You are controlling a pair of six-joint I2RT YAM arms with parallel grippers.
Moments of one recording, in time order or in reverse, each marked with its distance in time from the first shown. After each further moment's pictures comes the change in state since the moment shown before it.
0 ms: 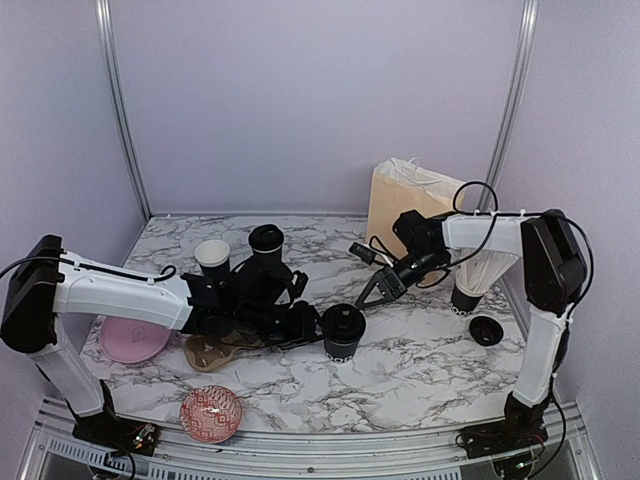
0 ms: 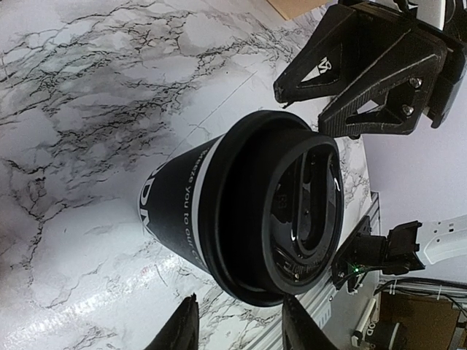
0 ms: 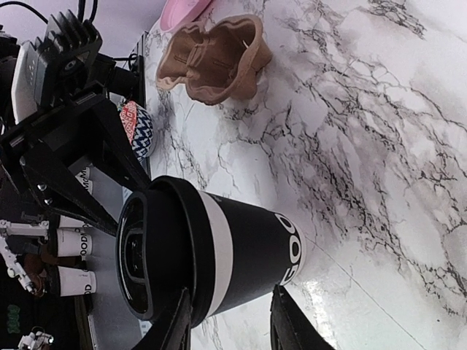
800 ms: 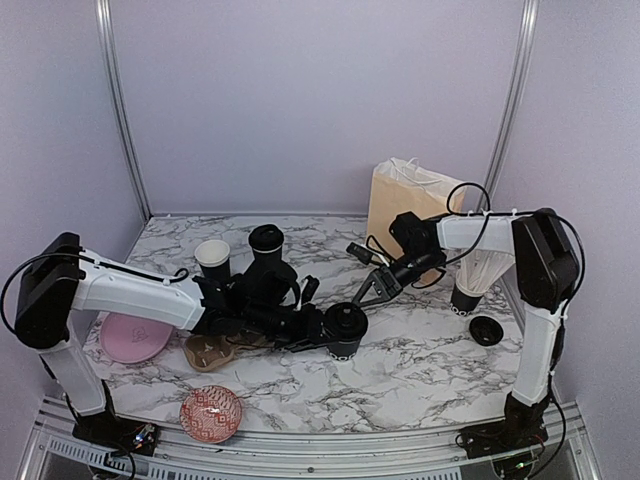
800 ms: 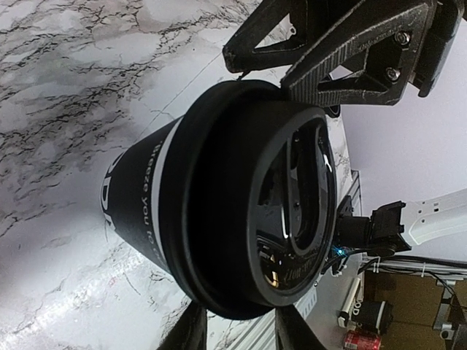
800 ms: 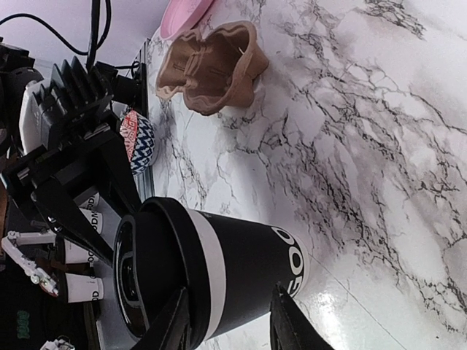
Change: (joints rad) left arm 0.031 0.079 0.001 0.101 0.138 0.012; right arm 0.001 0.058 0.030 0.021 -0.019 0.027
